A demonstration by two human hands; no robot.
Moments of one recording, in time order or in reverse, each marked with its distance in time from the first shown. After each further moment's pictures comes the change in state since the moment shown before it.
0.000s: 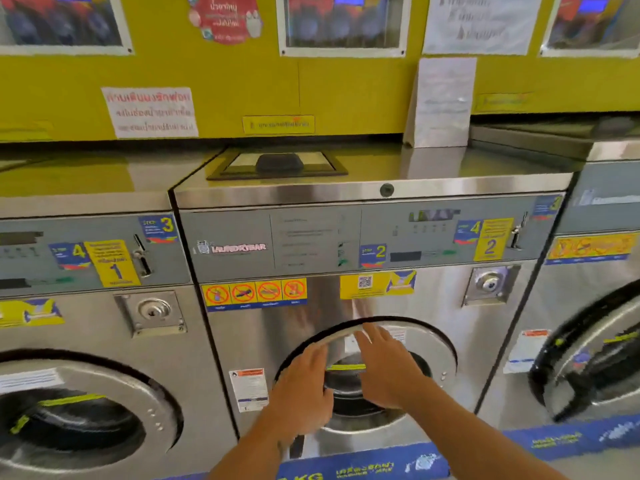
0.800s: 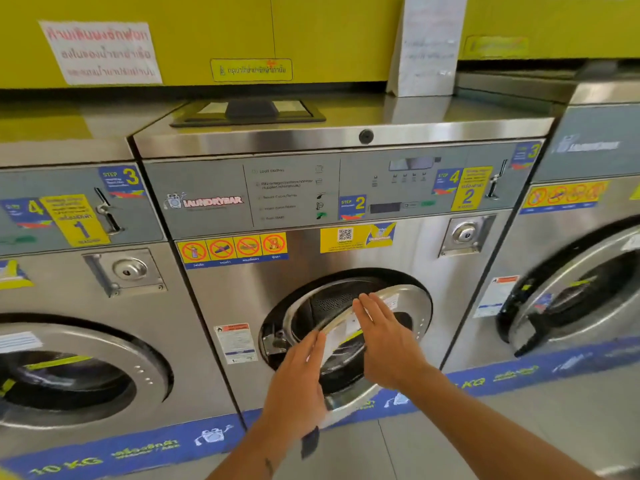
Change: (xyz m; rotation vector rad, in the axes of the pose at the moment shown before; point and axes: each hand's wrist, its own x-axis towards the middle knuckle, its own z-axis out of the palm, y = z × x) left_hand -0.058 0.019 0.044 -0.007 0.065 0.084; right_hand -0.055 0.016 0.023 0.059 0.076 -0.023
